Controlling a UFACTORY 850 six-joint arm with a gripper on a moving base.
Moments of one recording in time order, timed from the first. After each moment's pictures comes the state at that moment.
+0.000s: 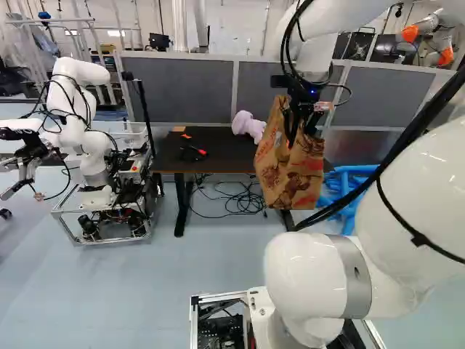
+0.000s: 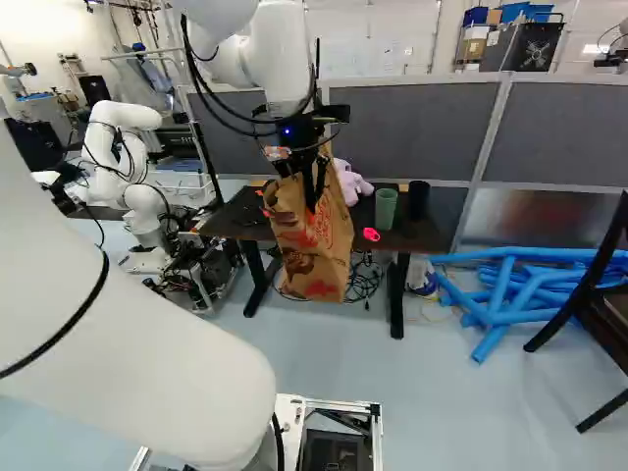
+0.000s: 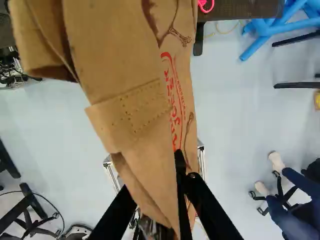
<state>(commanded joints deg) -11.7 11.6 -53.6 -3.0 -62.3 0.0</state>
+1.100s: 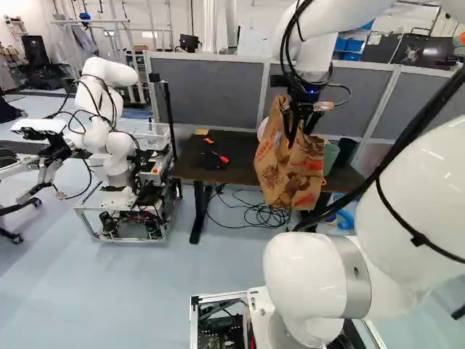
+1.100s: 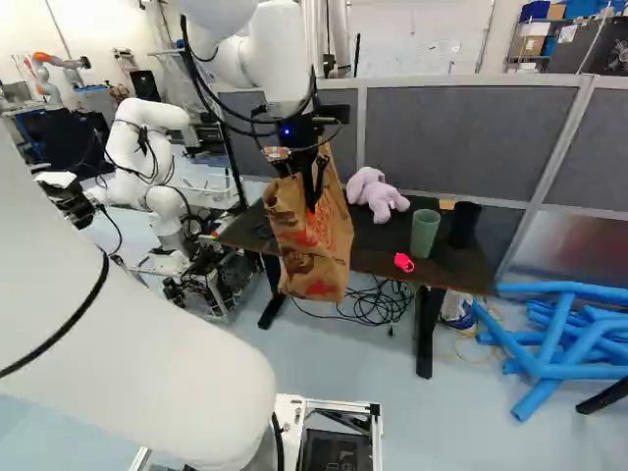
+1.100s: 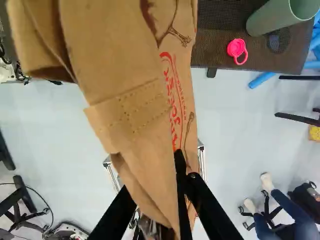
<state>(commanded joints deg) -11.7 11.6 -53.6 -3.0 -62.3 0.0</state>
